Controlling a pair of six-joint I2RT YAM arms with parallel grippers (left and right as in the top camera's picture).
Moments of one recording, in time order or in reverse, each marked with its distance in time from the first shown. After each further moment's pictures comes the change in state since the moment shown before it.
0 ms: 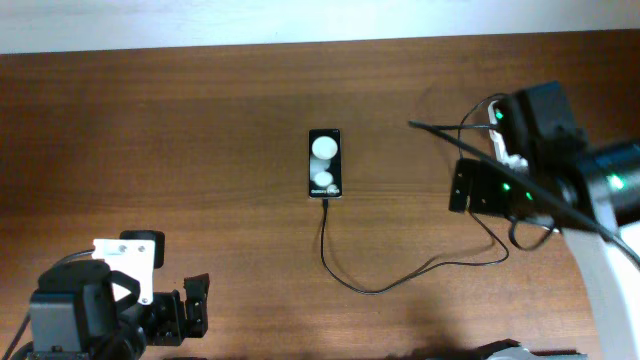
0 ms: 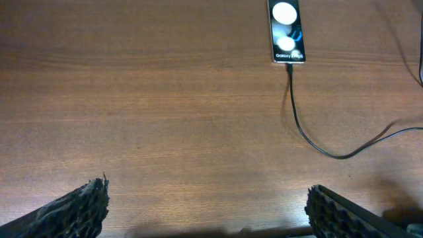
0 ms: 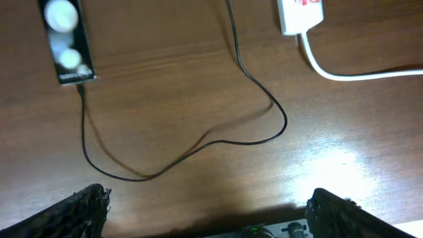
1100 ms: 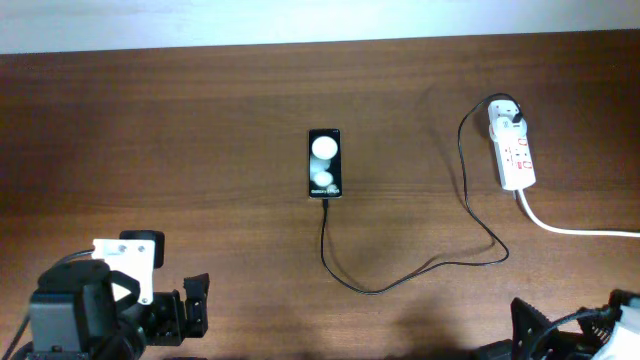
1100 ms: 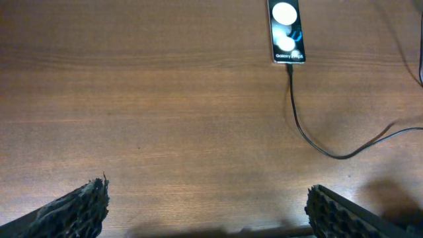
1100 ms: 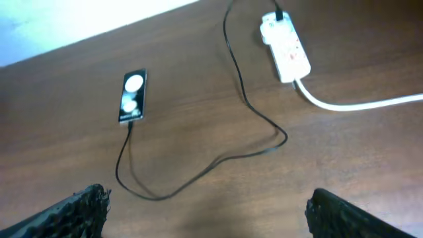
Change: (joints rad) left arm 0.000 0.000 0.000 0.000 0.000 0.000; right arm 0.000 -0.942 -0.467 0.151 0.006 -0.017
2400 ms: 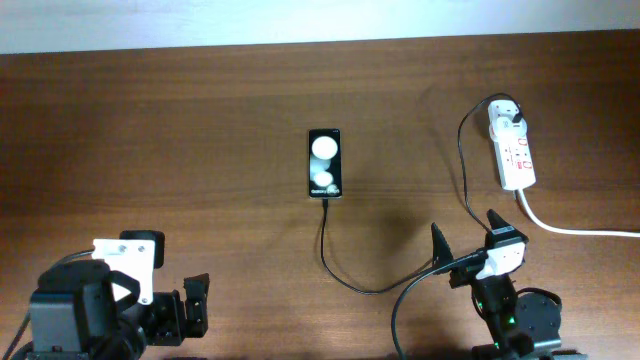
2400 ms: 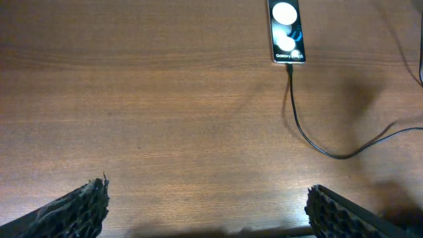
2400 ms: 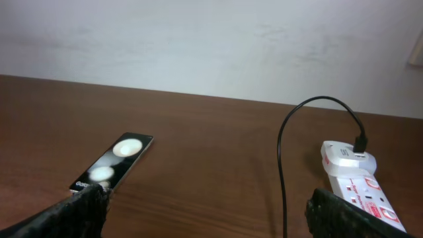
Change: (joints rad) left arm 0.000 0.000 0.000 0.000 0.000 0.000; right arm -0.154 -0.391 -1.198 1.337 -0.249 -0.441
